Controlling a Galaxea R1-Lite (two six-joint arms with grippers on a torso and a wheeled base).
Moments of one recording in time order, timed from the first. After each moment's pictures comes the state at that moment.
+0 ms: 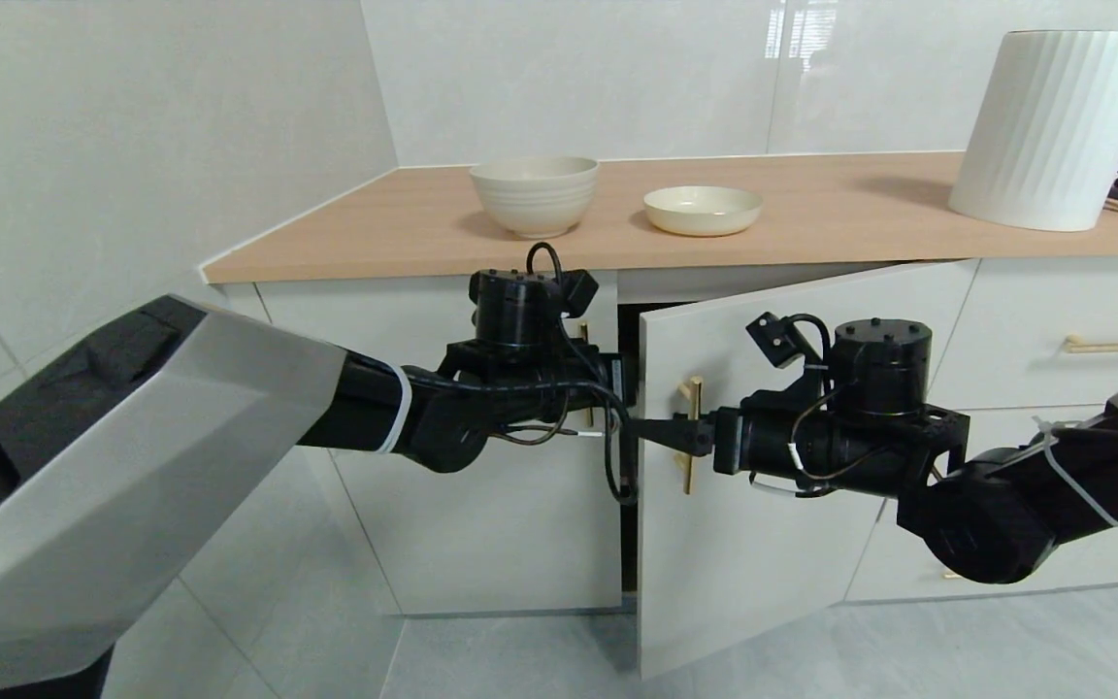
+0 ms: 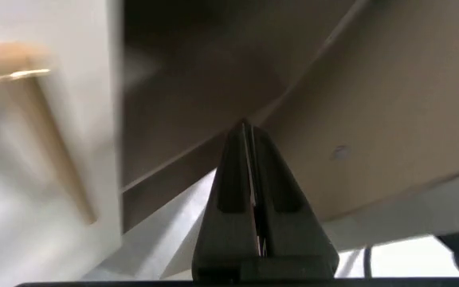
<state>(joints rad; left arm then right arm) -0.54 2.25 -1.49 -0.47 -0.30 -0.29 0.54 2.00 -0.92 -0.89 0.55 0.41</state>
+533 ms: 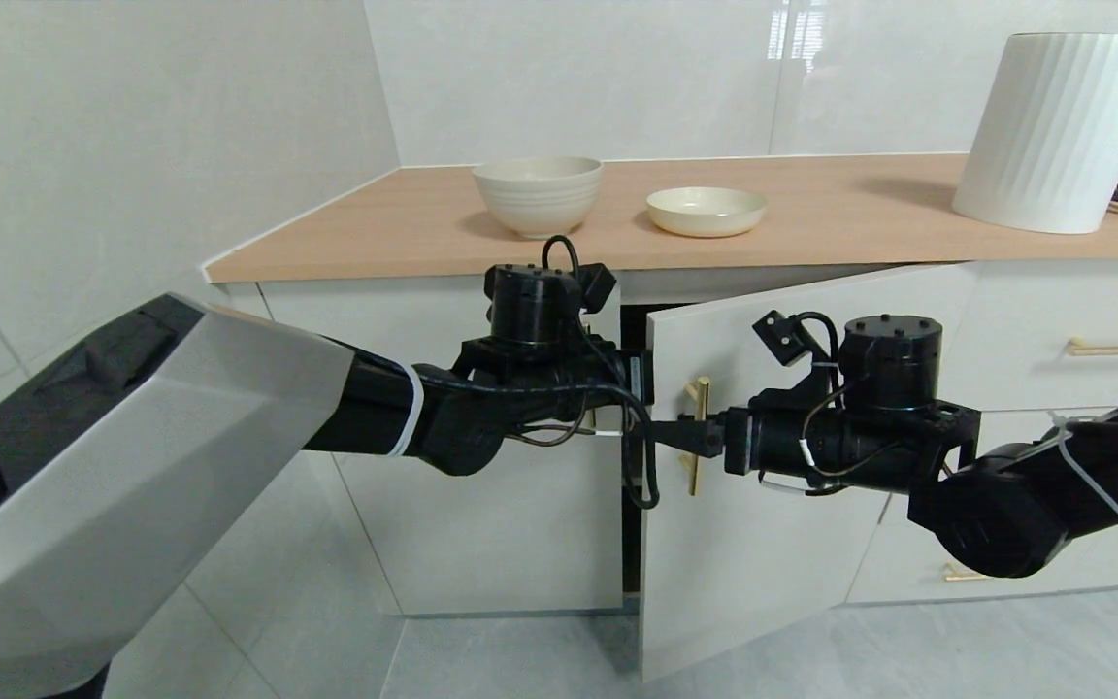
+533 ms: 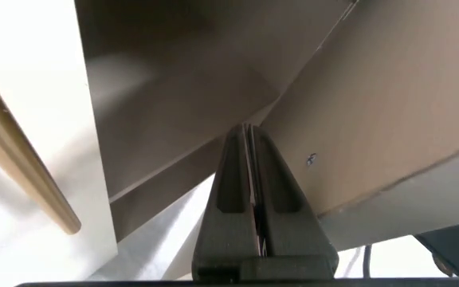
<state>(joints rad) -0.61 2.23 -1.50 -0.47 -0.28 -0.29 0.50 1.99 -0.92 -0.88 0.56 0.37</state>
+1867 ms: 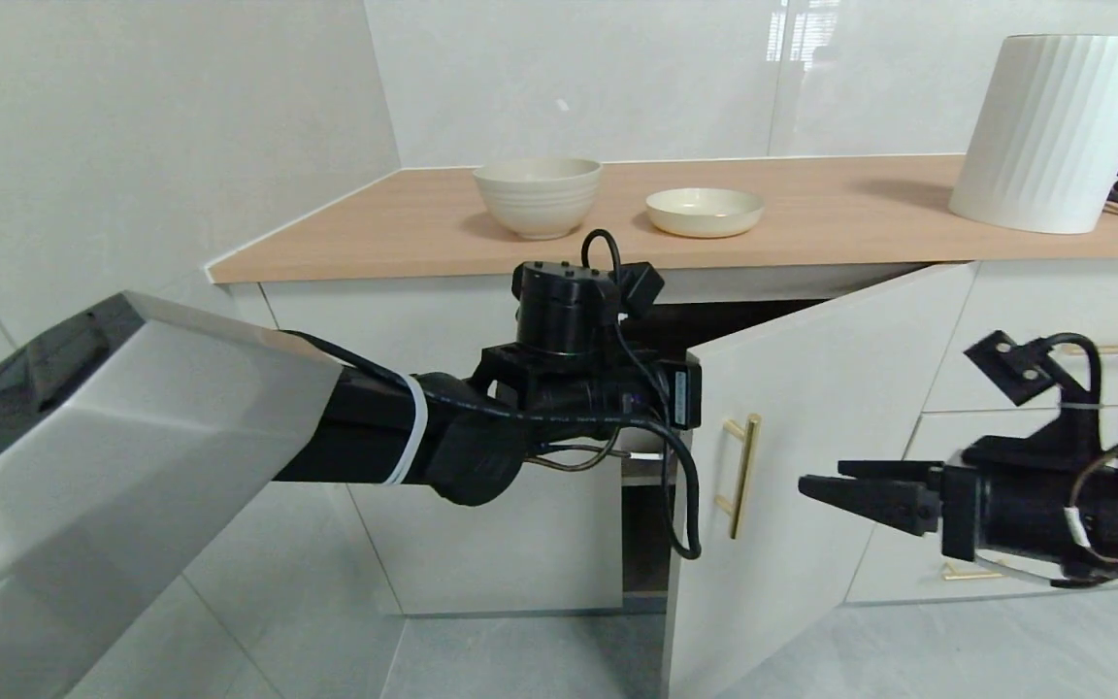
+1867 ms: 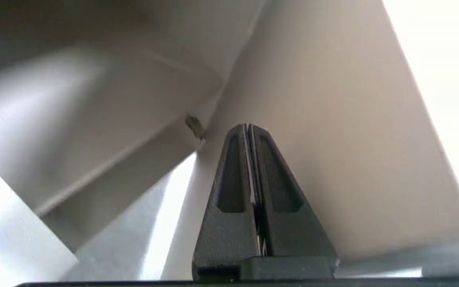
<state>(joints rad) -0.69 2.16 -1.43 -0.48 -0.30 -0.29 0.35 1.45 -0.53 -0.60 0.54 0.26</state>
